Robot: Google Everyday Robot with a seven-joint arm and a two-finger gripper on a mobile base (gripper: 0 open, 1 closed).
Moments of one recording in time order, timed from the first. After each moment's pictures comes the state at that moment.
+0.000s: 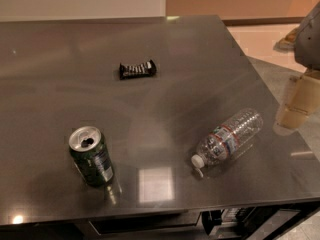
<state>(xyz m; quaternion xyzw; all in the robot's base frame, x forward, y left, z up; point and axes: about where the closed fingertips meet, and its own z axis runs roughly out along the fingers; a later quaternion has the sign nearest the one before) 0.438 -0.217 0.977 -0.60 0.78 -0.04 0.16</state>
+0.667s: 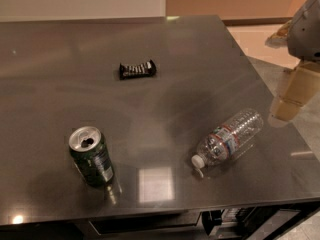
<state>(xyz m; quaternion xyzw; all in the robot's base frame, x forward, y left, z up) 0.449 -0.208 0.982 -0.62 0.77 -0.02 0.17</state>
